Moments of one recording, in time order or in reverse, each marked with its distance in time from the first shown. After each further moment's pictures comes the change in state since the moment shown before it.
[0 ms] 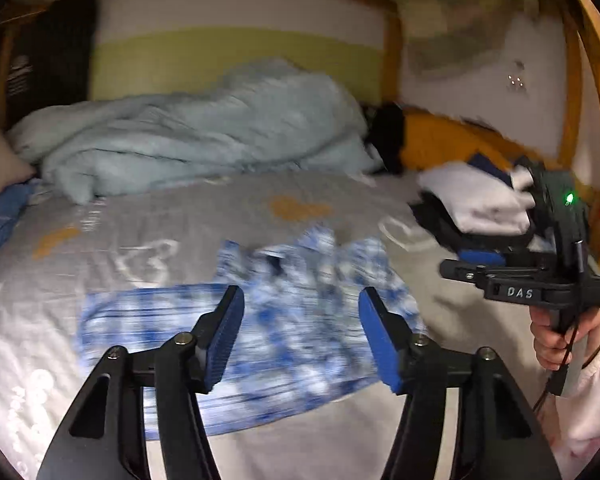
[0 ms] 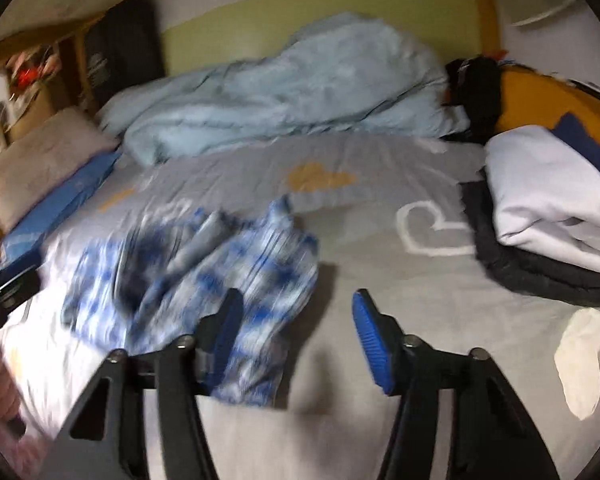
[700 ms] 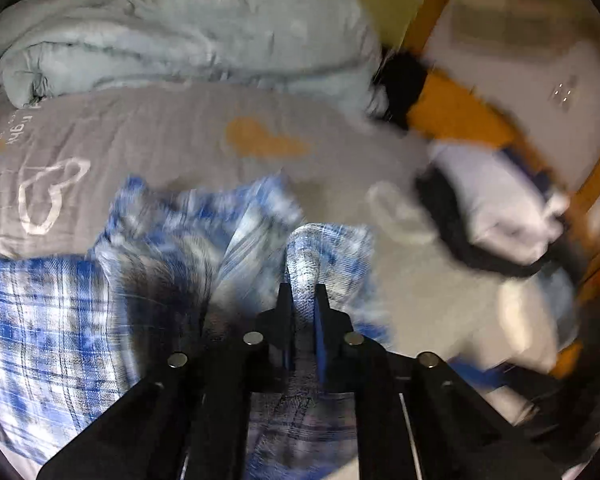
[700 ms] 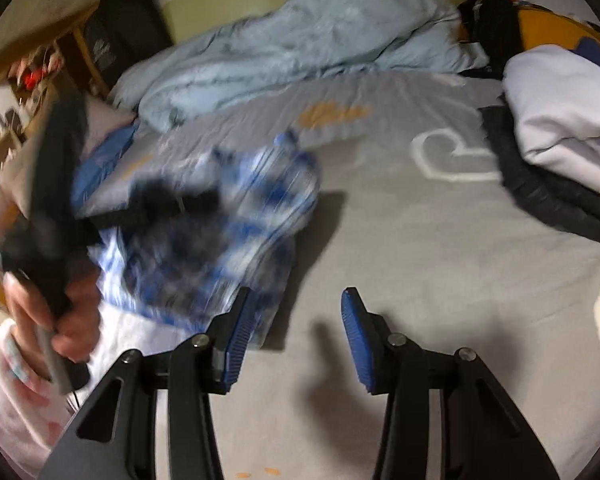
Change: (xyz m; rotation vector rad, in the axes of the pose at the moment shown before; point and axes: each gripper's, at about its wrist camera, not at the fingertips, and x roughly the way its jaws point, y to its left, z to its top) left arm 0.128 -0.012 0.035 -0.269 0.226 -0.135; right arm 0.024 -0.022 -0.030 0.057 0.166 0.139
